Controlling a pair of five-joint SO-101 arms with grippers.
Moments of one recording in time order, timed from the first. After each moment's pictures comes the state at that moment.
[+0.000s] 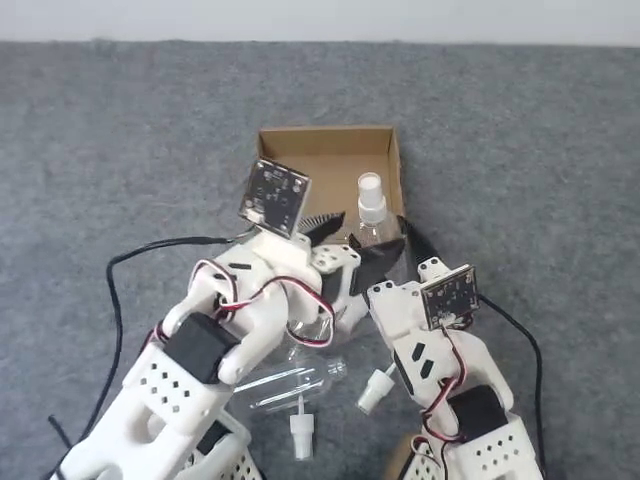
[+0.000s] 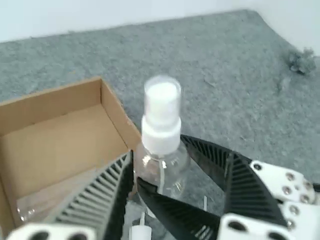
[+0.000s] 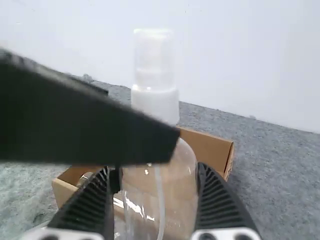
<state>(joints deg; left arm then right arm) 31.1 -55.7 50.0 49.5 17.5 -26.9 -102.9 94.9 25.3 1.0</state>
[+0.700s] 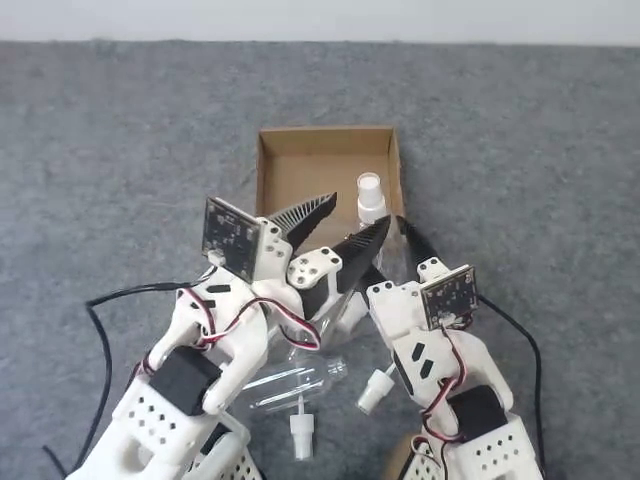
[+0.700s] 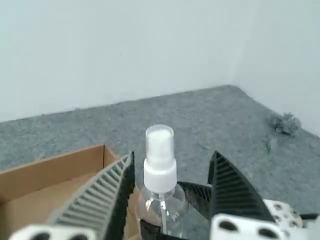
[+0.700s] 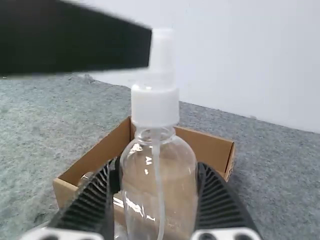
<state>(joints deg) 30.1 -70.2 63.6 32.0 15.3 -27.0 -102.9 95.1 25.2 1.0</state>
